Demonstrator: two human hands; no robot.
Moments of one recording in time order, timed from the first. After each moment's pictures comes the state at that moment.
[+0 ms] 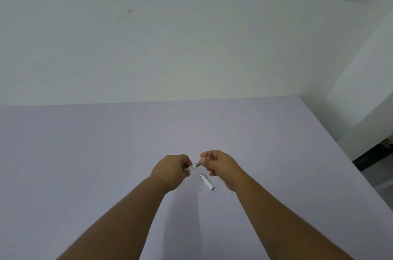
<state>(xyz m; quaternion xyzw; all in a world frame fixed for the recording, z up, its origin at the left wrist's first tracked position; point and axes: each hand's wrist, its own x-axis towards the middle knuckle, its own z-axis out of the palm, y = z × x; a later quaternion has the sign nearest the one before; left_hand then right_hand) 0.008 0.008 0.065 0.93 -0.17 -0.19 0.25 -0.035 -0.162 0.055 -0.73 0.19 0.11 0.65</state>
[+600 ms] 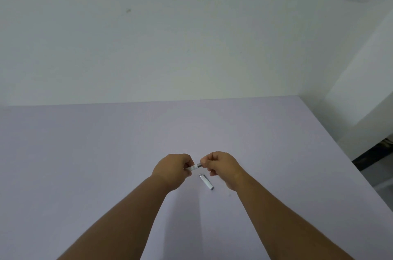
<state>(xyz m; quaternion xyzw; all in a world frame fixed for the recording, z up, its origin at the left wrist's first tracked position) 0.009 0.003 0.064 0.94 -0.19 -0.18 0.24 -0.034 -0.166 0.055 -0.72 0.20 0.12 0.65</state>
